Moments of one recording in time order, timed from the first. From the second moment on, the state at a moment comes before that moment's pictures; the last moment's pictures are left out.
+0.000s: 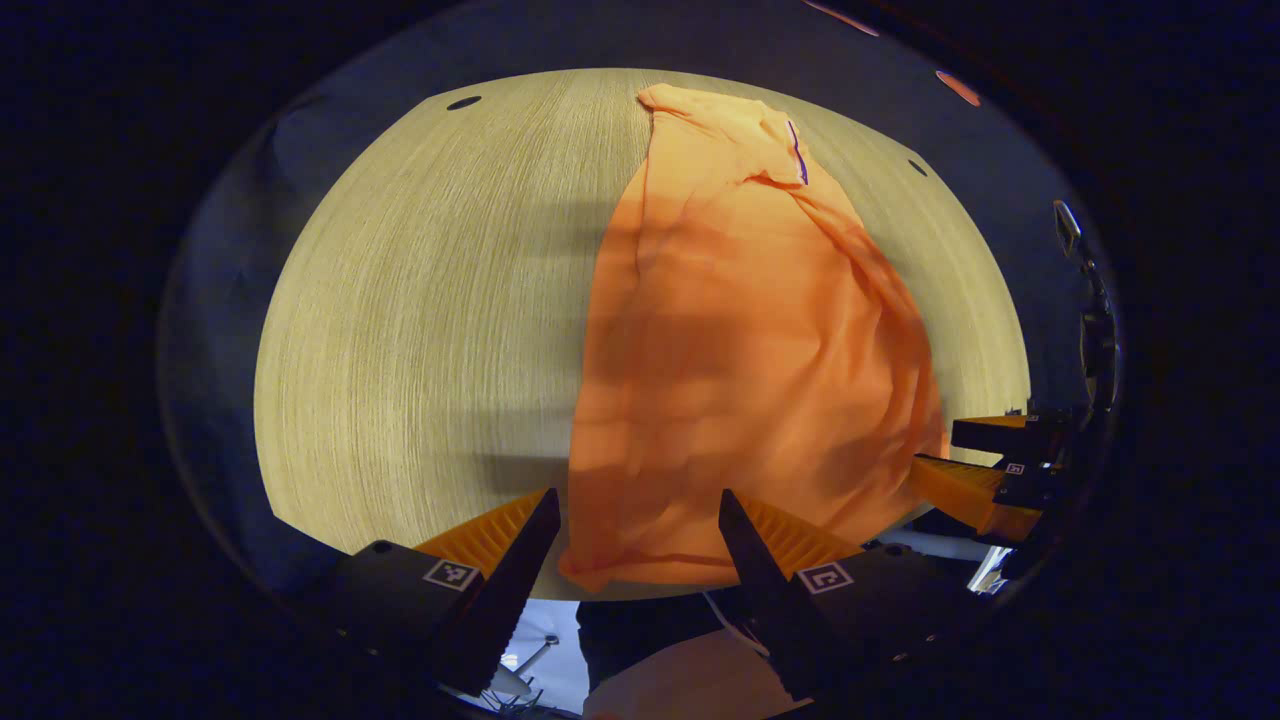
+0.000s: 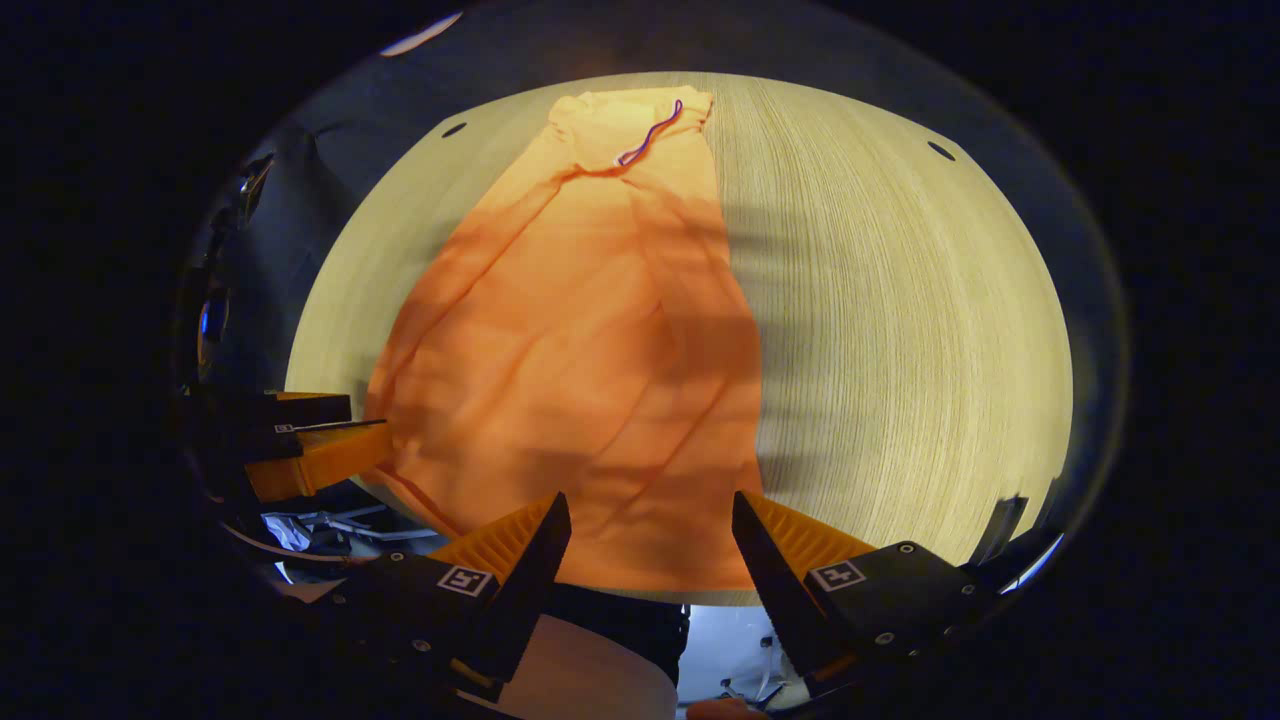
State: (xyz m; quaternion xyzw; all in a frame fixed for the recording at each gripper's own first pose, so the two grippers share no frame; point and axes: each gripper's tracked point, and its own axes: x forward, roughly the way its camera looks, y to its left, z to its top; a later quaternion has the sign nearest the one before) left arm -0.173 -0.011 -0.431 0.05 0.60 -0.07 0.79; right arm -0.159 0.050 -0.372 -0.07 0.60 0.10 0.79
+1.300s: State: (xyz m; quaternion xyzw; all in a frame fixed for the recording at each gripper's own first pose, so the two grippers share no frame) left arm -0.188 -0.021 -0.457 0.06 0.58 -0.06 0.81; right arm -0.162 0.053 -0.399 -0.11 0.58 0.08 0.80
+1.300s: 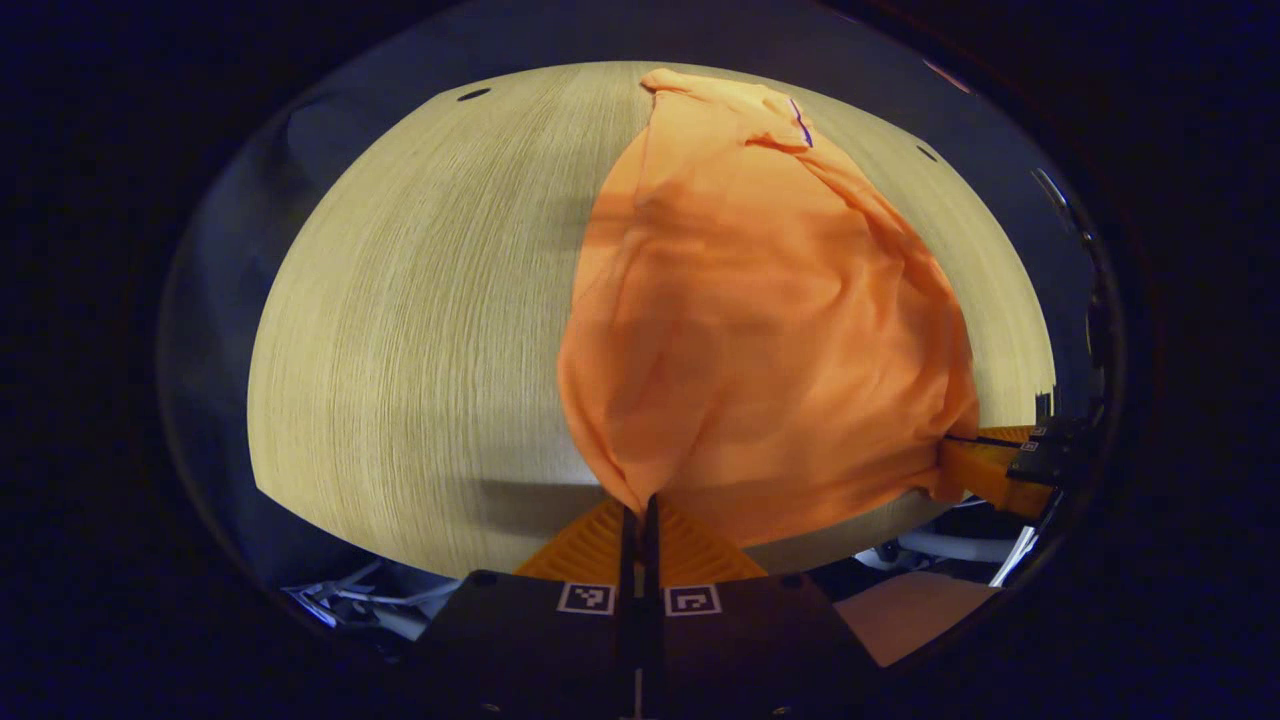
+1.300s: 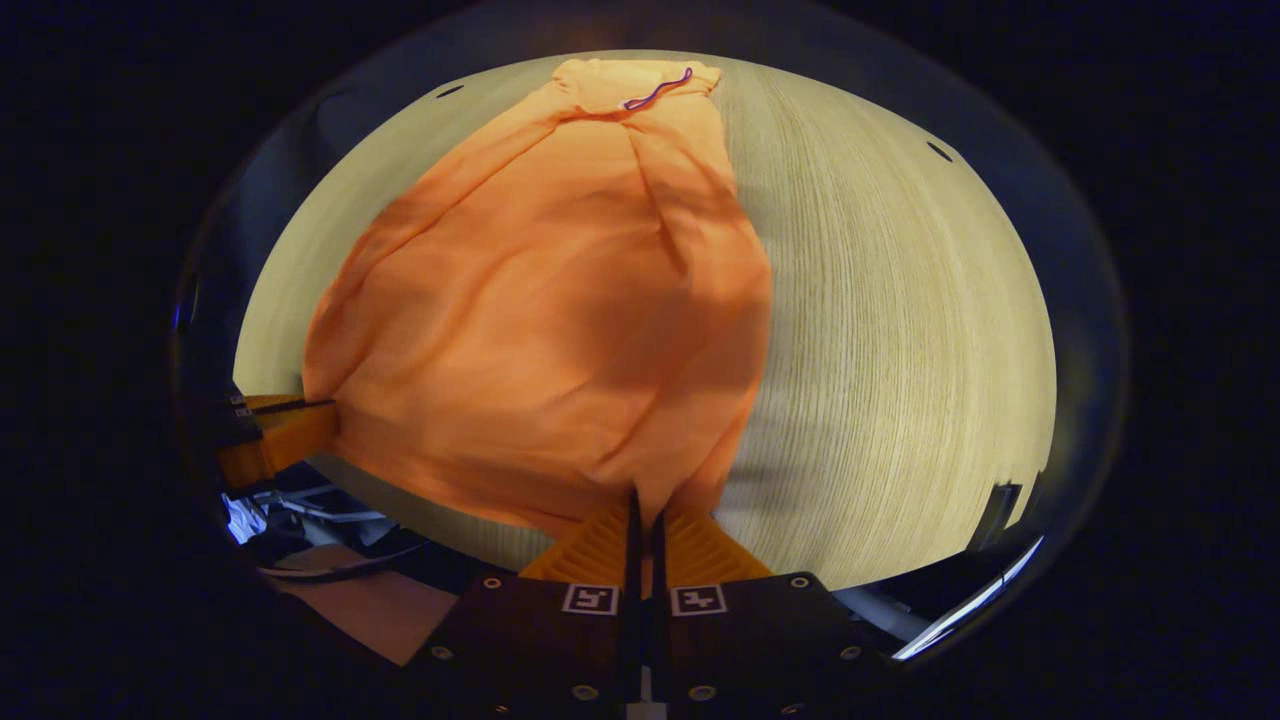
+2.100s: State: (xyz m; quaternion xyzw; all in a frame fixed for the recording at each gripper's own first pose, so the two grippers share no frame) left arm -0.102 -0.028 -0.404 0.05 0.54 -0.06 0.84; right arm -0.098 0.057 -0.350 -0.05 0.55 0.09 0.83
